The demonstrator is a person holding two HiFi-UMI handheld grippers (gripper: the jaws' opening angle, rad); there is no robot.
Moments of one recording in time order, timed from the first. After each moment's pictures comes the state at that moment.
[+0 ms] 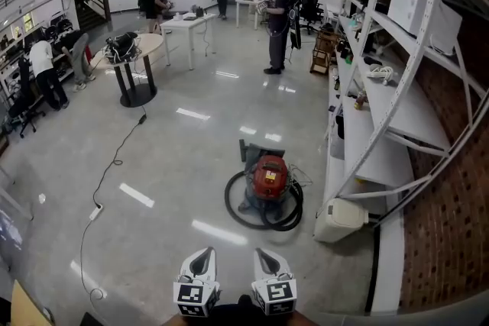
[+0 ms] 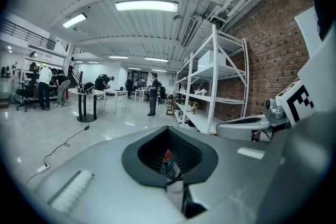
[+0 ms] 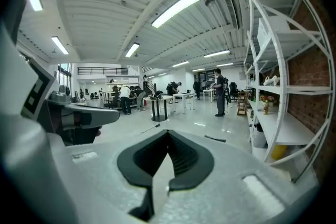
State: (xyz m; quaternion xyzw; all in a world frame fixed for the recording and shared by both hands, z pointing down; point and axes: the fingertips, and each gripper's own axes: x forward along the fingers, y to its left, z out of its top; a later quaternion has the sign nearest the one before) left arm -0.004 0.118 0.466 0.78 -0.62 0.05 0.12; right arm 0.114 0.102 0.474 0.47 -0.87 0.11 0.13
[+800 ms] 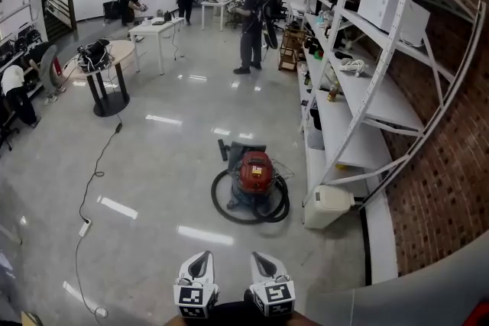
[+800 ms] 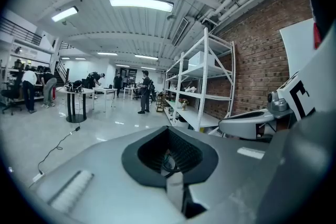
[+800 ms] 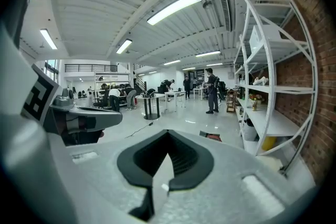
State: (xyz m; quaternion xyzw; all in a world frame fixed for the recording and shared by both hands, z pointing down) left arm -0.061 0.149 0.481 0.82 -0.56 0.07 0.12; right arm 0.063 0.151 0.467 0.54 -0.83 0.10 0.13
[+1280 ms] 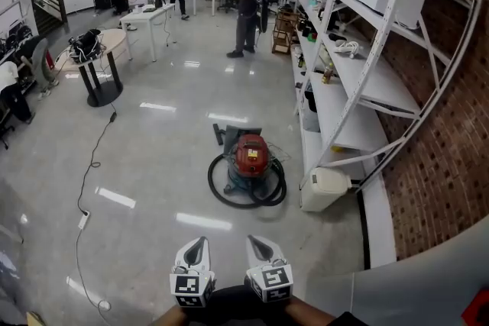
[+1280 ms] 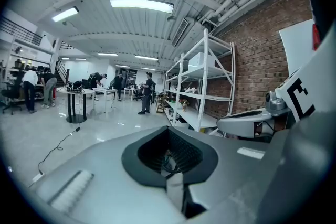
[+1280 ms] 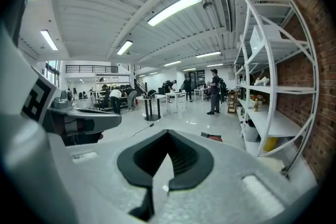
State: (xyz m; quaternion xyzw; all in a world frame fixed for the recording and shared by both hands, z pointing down) left arm -0.066 0.151 0.474 0.82 -0.56 0.06 0.12; right arm 0.051 0.153 0.478 0.52 -0.84 0.12 0.13
